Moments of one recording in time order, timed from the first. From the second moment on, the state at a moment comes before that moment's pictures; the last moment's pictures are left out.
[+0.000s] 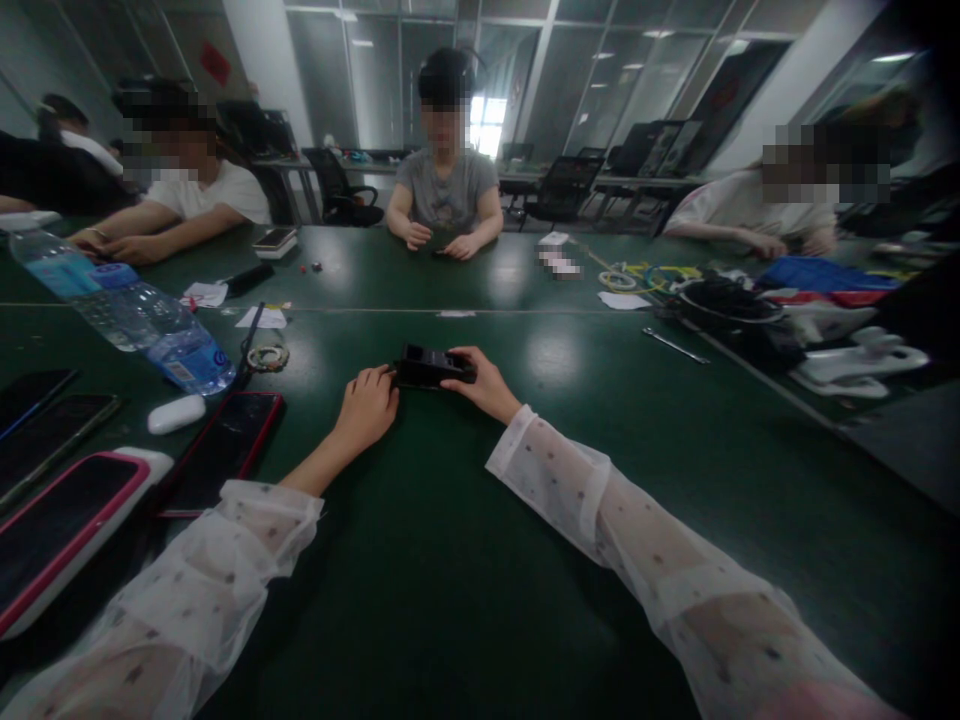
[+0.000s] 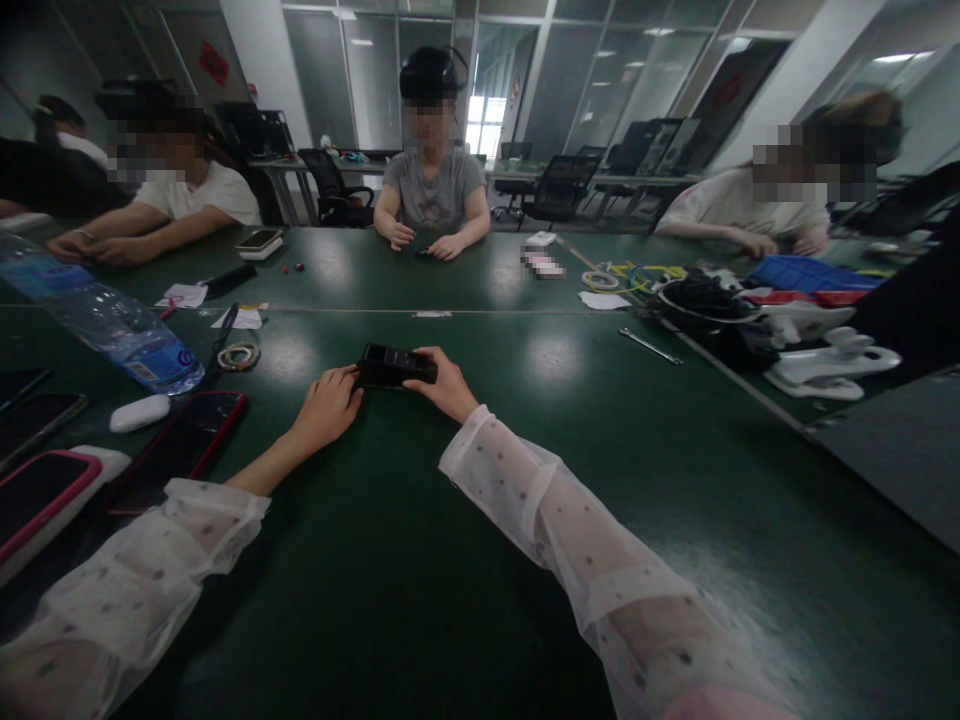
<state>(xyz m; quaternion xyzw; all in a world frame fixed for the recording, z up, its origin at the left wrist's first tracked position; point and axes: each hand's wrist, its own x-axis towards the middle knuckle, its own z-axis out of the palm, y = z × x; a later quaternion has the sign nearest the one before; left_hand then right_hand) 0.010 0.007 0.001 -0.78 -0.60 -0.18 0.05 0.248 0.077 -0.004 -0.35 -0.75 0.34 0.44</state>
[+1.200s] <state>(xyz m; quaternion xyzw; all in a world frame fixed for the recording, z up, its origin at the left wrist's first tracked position) 0.009 0.007 0.000 -0.78 -0.60 -0.18 0.05 0.308 0.086 -0.034 -0.59 -0.66 0.08 0.46</state>
